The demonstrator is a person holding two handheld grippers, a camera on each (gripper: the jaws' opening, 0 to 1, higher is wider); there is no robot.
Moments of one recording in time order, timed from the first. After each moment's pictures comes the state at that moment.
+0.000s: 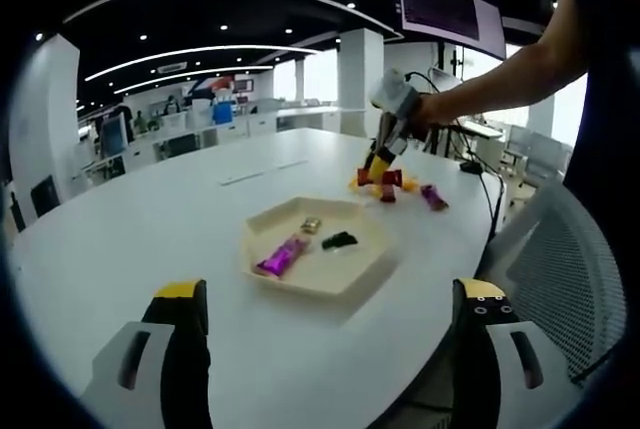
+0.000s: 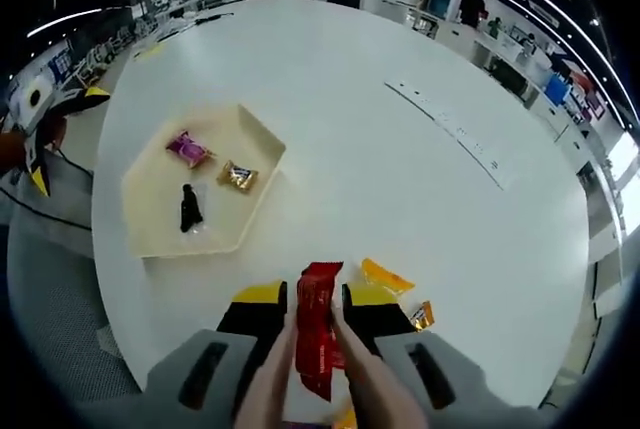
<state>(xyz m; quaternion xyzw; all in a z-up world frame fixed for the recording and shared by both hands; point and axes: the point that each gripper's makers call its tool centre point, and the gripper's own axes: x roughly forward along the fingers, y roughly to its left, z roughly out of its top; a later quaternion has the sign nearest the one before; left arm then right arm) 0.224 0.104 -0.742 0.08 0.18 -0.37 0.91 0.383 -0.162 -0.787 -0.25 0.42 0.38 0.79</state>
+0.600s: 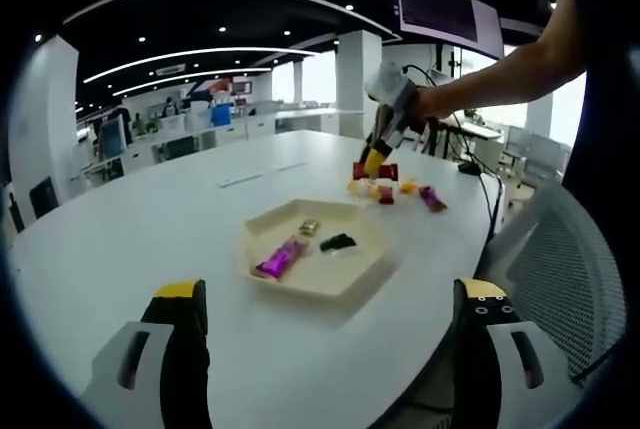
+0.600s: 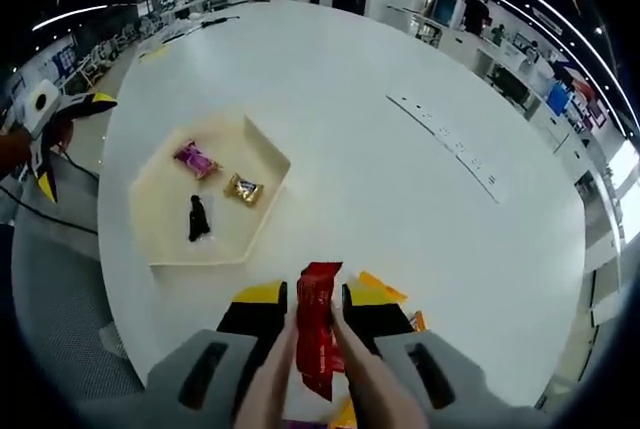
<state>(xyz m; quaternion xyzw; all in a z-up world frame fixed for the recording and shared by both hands) 0.223 0.102 -0.741 0.07 0.18 -0.38 0.91 0.385 -0.155 -0.770 -0.25 0.41 0.39 0.79</state>
